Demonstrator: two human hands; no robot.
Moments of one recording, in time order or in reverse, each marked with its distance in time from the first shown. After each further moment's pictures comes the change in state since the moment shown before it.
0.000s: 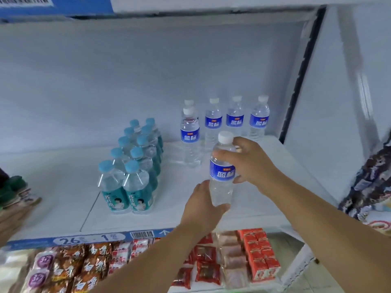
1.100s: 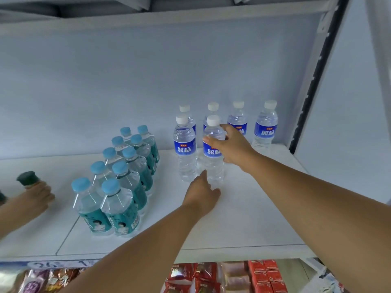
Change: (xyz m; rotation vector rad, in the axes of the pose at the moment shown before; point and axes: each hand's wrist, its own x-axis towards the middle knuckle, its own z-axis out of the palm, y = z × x) left_hand 0.122 0.007 0.016 -0.015 -0.020 -0.169; right_hand 0.165 0.017 0.003 -0.030 -0.072 -0.122
